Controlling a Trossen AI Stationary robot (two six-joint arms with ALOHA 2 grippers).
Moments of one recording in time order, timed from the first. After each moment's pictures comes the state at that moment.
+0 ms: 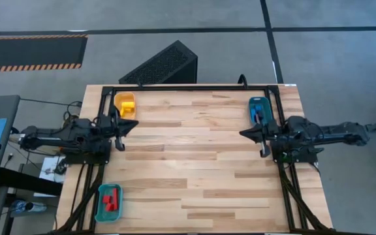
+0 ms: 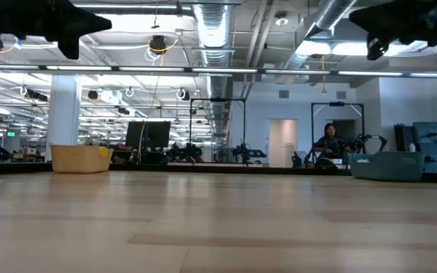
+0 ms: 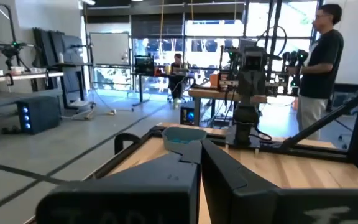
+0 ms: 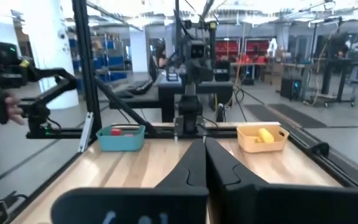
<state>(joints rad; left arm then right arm) -0.04 0.23 0.26 0.08 -0.32 -0.01 0.02 0.35 0.25 0.22 0.00 0.03</state>
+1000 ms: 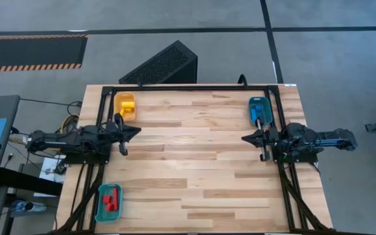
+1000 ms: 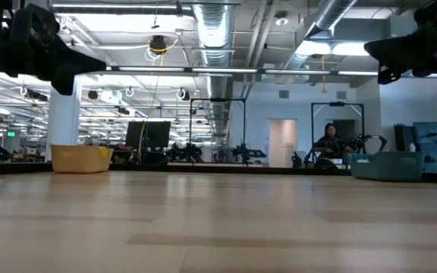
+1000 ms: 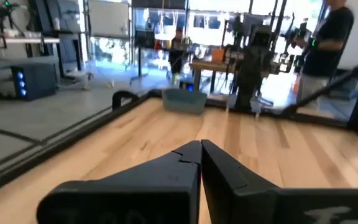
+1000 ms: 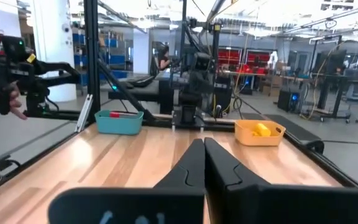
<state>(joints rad) -0.04 0.00 0.05 -0.05 -0.32 -0.10 0.04 0.00 0.01 0.14 0.00 -0.05</state>
